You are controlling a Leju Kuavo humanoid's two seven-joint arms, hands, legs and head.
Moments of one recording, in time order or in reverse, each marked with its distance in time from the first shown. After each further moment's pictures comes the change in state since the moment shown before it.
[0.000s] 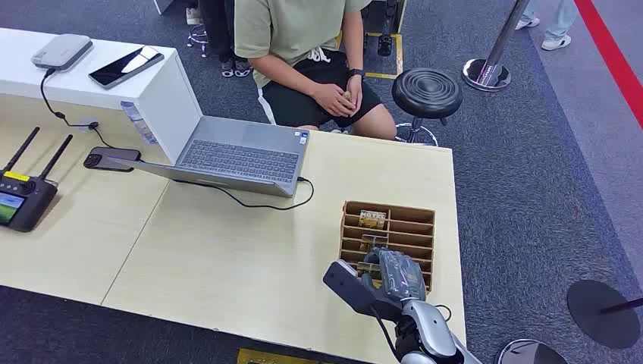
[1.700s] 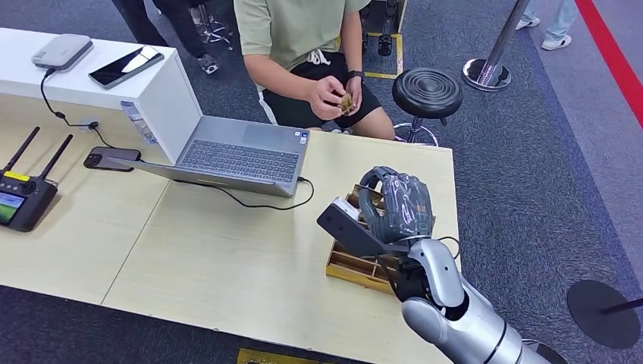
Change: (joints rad) left arm 0.000 0.000 -0.002 0.000 -0.054 0.014 -0.012; right arm -0.278 0.024 0.027 -0.044 0.071 -0.180 -0.103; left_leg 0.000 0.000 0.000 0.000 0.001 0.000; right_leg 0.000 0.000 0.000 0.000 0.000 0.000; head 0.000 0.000
